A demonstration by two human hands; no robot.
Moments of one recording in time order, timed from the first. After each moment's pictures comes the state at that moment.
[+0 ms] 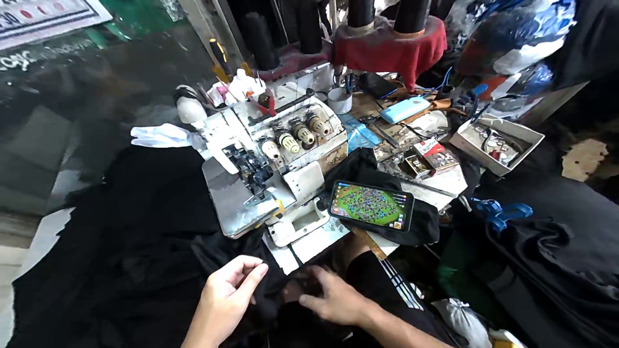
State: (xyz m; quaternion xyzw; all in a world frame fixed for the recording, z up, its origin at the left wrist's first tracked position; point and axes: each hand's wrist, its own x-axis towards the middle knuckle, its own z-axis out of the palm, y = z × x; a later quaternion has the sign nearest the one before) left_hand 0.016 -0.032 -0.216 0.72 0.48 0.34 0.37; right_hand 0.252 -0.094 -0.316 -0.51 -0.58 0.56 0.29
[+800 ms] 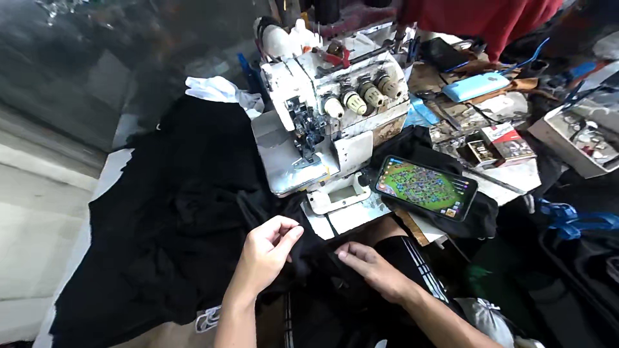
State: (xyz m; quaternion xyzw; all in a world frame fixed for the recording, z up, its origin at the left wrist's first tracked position) left_hand 0.015 -0.038 -0.216 0.70 0.48 0.36 0.38; right_hand 0.269 -0.097 -0.309 -0.41 -0.48 0.68 0.37
